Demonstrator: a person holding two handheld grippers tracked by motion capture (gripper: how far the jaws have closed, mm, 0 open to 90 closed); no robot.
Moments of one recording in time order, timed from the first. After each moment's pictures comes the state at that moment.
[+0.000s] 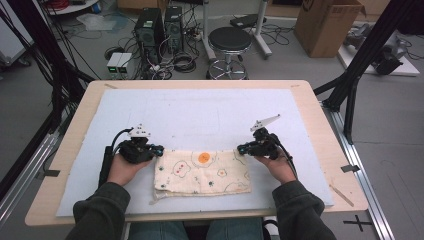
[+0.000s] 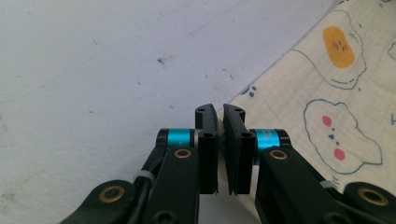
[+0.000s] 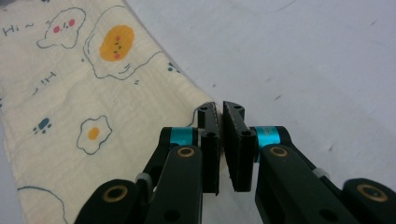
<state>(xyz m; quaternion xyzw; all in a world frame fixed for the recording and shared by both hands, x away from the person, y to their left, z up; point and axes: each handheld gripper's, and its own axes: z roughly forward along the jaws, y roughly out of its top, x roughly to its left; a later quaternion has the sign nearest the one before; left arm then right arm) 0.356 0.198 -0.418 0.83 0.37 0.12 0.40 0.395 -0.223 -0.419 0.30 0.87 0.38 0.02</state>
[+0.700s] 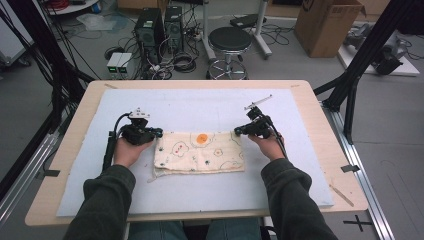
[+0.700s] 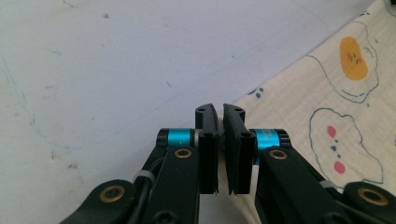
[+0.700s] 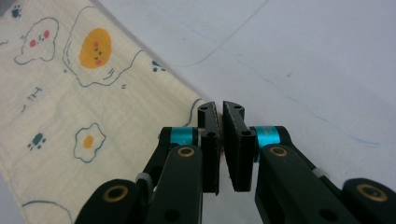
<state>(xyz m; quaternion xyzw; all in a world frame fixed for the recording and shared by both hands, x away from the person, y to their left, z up) 0.412 0.201 -0.420 0.80 0.42 0.15 0.41 0.463 -0.210 -0.415 0.37 0.86 0.36 0.02</state>
